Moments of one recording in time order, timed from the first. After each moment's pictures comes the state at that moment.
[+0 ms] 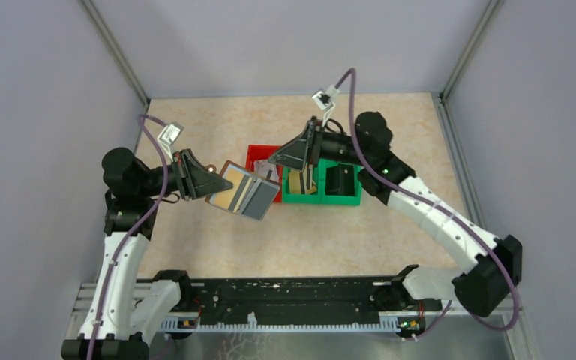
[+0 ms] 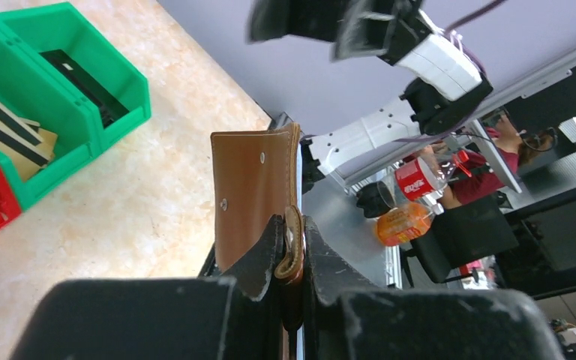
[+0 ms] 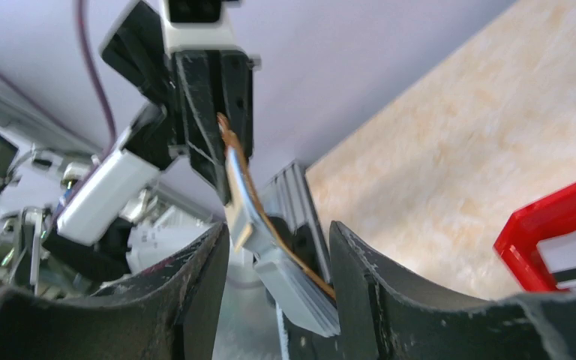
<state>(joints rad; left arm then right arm) -0.03 0.80 0.85 0.04 1.29 -0.86 0.68 1.30 1.18 0.14 -0.75 0.71</state>
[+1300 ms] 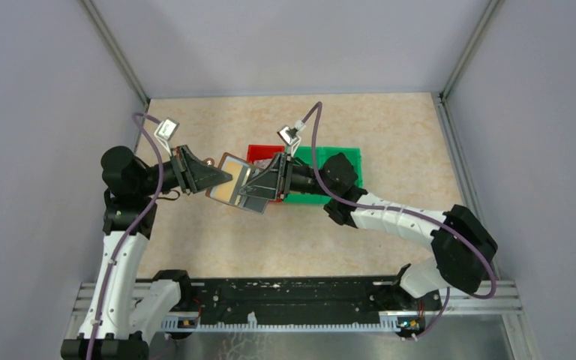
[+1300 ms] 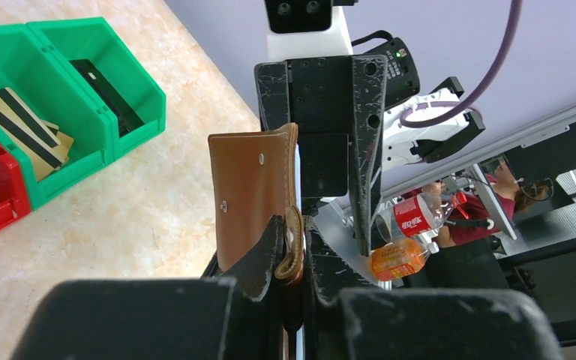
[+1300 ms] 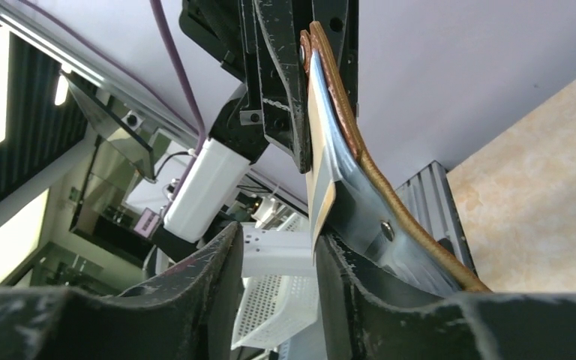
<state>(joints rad) -0.03 0.81 0.87 -0.01 1.18 -0.89 0.91 1.40 0.89 0.84 -0.60 1.16</state>
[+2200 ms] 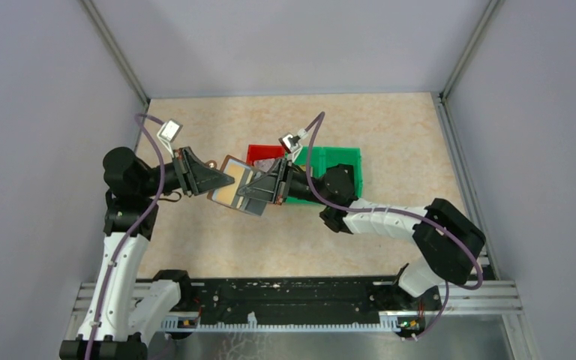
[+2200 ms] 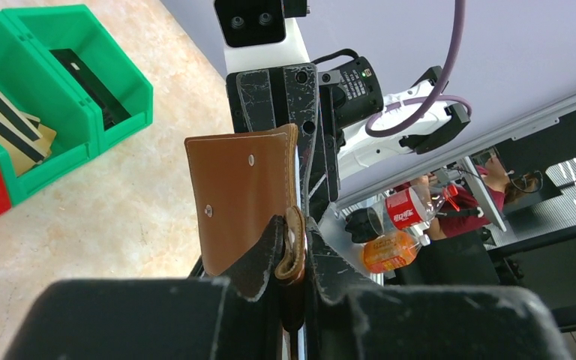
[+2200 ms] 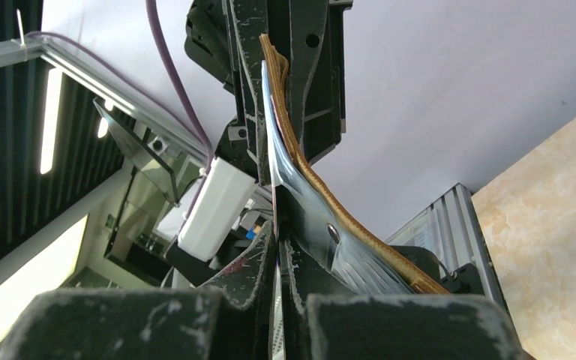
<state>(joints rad) -0.04 0.80 0.87 -0.01 1.18 -0.92 0.92 1.50 0.81 1.13 -0.53 1.28</state>
